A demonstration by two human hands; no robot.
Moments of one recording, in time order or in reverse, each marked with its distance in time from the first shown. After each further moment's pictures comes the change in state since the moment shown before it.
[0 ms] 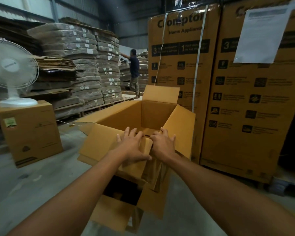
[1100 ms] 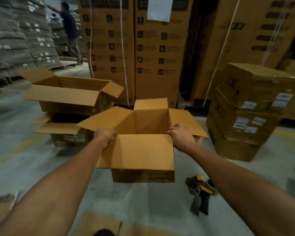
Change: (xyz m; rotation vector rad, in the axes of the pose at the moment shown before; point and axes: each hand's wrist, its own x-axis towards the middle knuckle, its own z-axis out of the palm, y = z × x) left_hand -0.382 0.184 0.181 -0.938 -0.110 -0.534; right_hand -0.603 0.118 -0.041 -0.450 -0.110 0.299
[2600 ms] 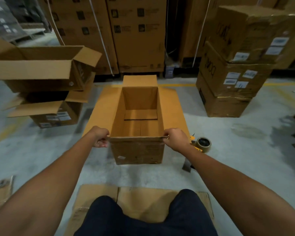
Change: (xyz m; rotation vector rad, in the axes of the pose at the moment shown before) left_hand 0.007 -0.081 0.066 0.280 -0.300 -0.133; right_hand -0.080 0.013 0.138 0.457 -0.112 0.294
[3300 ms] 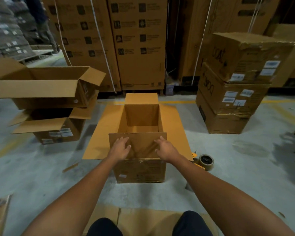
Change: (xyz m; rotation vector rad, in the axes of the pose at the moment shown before) left_hand -0.002 0.017 0.054 0.482 0.009 0.600; right_hand 0.035 -0.038 0.004 0.067 -0.149 -0.010
